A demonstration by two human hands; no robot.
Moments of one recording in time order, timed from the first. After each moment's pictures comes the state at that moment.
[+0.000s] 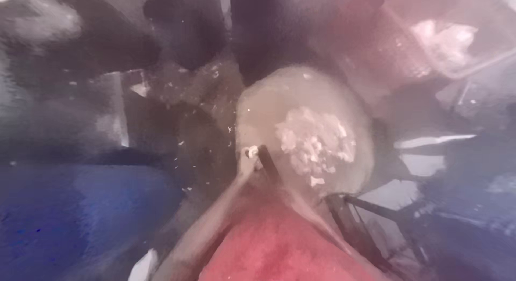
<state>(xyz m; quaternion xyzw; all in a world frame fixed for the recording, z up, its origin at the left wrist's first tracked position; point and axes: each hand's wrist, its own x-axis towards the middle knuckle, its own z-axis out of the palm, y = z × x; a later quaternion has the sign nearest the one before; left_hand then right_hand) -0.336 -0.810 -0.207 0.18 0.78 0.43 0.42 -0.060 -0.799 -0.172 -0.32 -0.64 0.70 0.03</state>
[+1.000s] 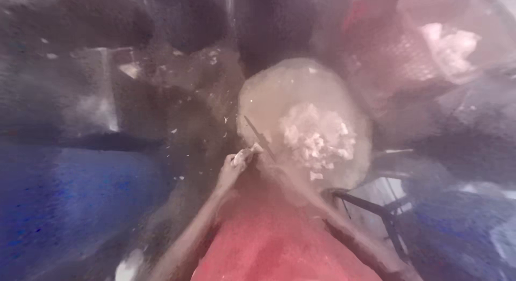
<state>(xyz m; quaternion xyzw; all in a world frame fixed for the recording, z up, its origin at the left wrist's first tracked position) -0.364 -0.899 -0.198 0.19 0.79 0.34 0.46 -0.133 -0.763 -0.100 -0.29 -0.81 0.51 -0.02</state>
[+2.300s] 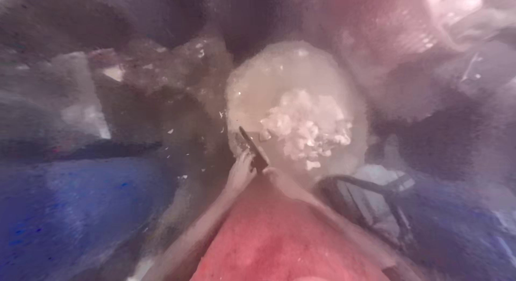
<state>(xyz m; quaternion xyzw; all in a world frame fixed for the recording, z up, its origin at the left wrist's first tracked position) -0.318 -0.876 -0.195 0.52 0.76 0.15 0.35 -0.109 -0.793 -0.169 -0.31 -0.63 0.71 0.00</state>
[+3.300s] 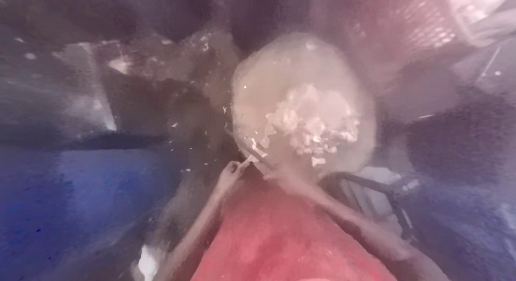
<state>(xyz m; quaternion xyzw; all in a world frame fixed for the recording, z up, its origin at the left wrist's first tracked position) -0.350 -0.942 -0.211 0.23 0.75 0.35 0.52 -0.113 -0.786 -0.115 -0.19 -0.82 0.54 0.02</state>
